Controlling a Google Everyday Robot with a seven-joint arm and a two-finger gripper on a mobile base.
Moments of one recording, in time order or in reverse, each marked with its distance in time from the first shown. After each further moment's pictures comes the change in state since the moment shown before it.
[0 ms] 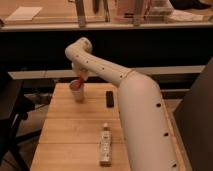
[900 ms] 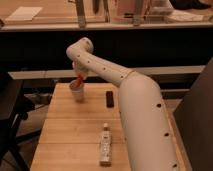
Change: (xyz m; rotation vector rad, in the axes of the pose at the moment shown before) arm 0.005 -0.001 0.002 0.018 0.001 0.020
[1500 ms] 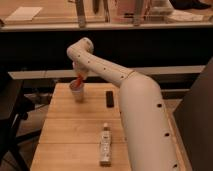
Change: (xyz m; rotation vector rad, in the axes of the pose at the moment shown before) arm 0.000 0.000 0.000 0.004 -0.001 0.006
